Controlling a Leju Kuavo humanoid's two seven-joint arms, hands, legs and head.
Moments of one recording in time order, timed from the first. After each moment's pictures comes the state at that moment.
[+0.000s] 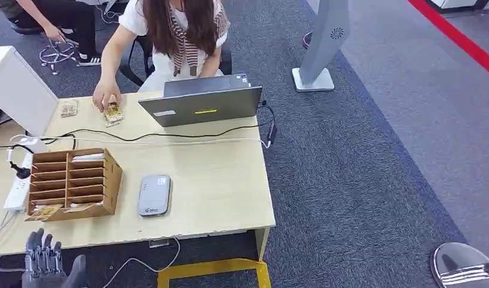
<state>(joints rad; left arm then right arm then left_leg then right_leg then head) 0.27 -0.21 0.21 -1.53 0.11 -0.09 -0.61 -0.01 0.10 -0.18 -0.22 0.14 -0.38 0.05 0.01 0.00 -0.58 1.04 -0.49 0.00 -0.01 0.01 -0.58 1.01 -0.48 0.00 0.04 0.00</state>
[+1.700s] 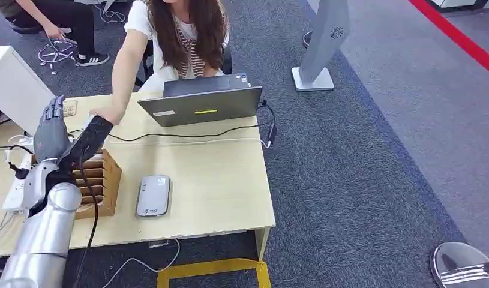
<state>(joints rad) -0.67 0.01 -0.07 -0.87 -1.02 0.28 -0.07 -0.03 0.11 -0.02 -0.20 0.43 -0.27 0.16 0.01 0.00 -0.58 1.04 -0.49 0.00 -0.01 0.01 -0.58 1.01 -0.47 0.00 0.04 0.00</state>
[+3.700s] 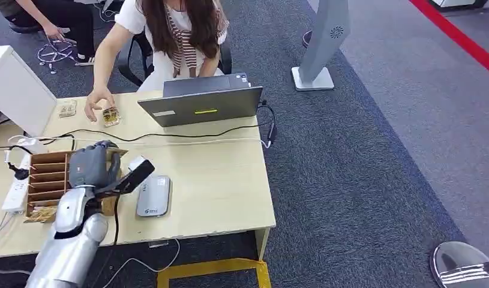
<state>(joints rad) -0.47 0.03 -0.29 -0.92 -1.19 0.36 -0.04 -0.04 0.13 0.06 -0.19 0.55 -0.24 0.21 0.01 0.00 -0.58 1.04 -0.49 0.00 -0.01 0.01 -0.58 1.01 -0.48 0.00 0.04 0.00</state>
